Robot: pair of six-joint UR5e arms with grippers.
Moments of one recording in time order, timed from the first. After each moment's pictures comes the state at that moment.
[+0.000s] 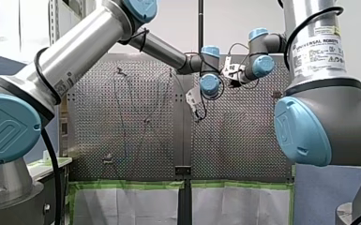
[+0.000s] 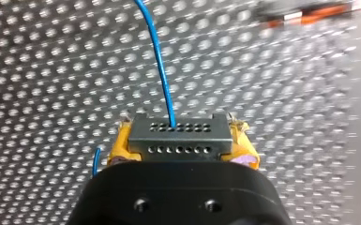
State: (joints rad) left arm -0.77 -2.27 -1.08 -2.95 -2.15 -2.03; right arm 1.85 -1.31 1.57 -0.17 1.28 1.76
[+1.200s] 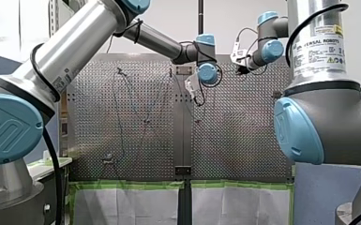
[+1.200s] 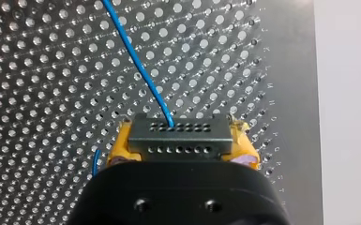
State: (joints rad) left arm -0.75 -2.20 -1.07 -2.87 -2.10 -1.92; right arm 1.78 -1.38 1.52 -0.10 1.22 1.79
